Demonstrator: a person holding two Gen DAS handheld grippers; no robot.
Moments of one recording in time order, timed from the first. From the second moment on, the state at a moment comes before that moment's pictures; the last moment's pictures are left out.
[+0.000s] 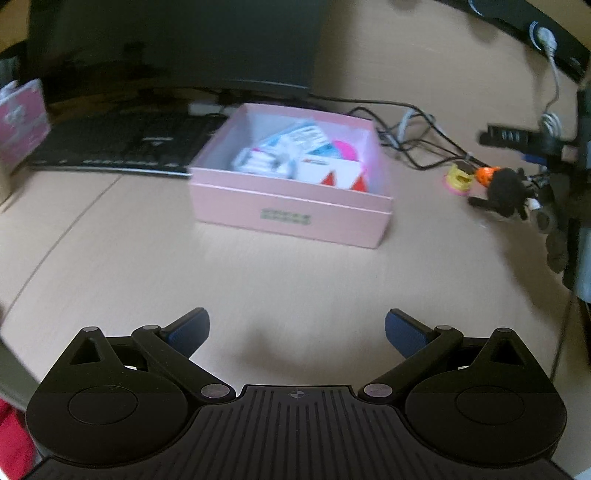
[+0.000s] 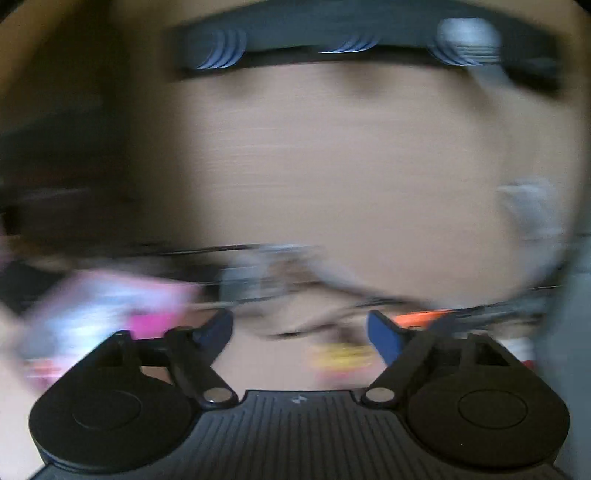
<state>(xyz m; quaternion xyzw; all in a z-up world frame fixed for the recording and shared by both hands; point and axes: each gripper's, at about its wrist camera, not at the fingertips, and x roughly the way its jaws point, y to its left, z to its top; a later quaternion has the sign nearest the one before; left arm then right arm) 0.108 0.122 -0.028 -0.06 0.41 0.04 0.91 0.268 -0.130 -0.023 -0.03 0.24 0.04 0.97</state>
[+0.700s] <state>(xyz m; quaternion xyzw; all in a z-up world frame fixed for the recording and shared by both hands) 0.106 0.090 -0.045 0.01 0.45 -0.06 0.89 0.232 -0.176 -0.061 0.25 0.39 0.27 0.85</state>
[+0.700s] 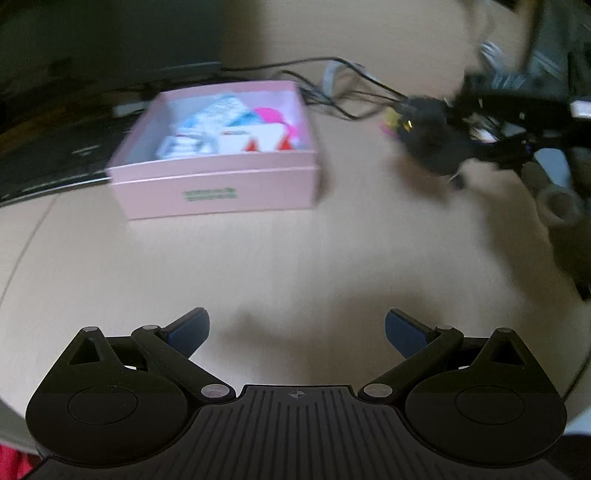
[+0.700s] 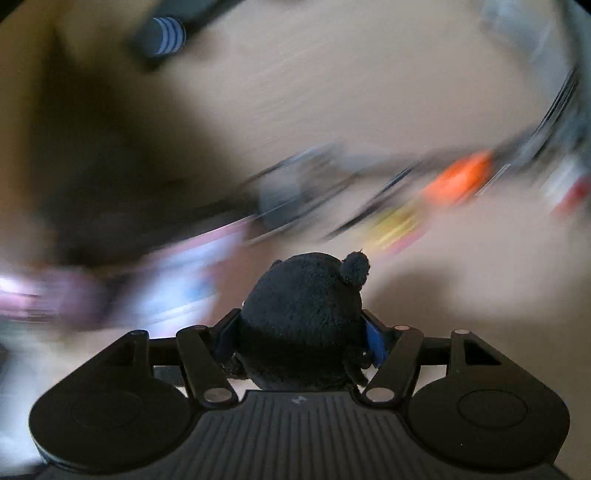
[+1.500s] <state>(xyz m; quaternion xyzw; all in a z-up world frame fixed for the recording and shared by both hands) 0.121 0.085 -0.051 0.02 0.46 -0.07 0.89 0.201 -0.182 -0.046 -0.01 0.30 0.07 0.95</state>
